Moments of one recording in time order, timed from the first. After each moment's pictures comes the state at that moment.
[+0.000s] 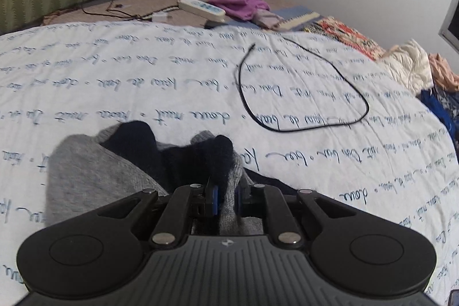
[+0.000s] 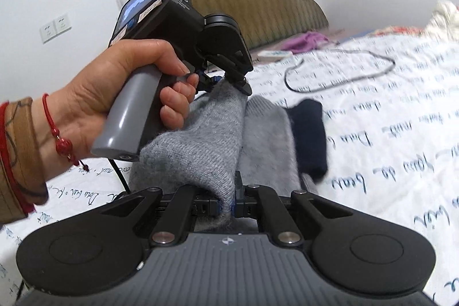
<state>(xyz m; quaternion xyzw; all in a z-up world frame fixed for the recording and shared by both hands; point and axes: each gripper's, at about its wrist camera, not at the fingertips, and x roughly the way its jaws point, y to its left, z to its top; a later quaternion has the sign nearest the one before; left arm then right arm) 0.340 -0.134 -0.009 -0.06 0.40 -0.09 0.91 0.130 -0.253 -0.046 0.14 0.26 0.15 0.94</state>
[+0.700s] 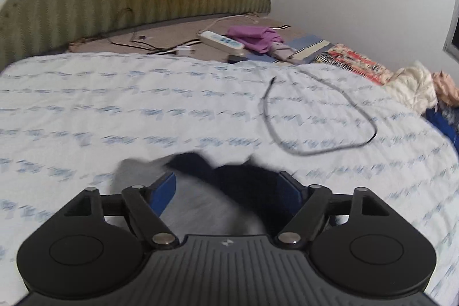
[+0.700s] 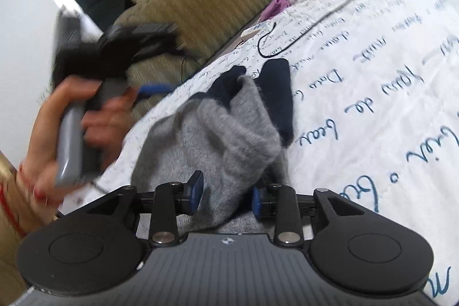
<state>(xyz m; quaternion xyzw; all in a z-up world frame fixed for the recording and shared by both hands) 0.294 -0.085 0.019 -0.05 0.34 -0.06 0.94 0.142 -0.314 -0.085 0.34 0.28 0.18 0.88</state>
